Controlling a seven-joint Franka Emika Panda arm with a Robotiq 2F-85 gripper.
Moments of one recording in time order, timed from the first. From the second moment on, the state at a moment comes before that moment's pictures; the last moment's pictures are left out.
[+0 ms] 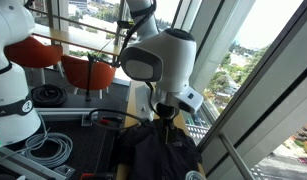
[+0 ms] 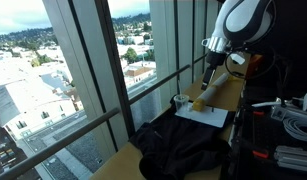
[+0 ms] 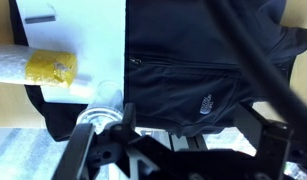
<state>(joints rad) 0.07 0.07 -0.08 -2.56 0.32 2.87 -0.43</state>
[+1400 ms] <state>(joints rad) -0.15 0.65 0.05 -2.17 0.18 2.96 -0.37</state>
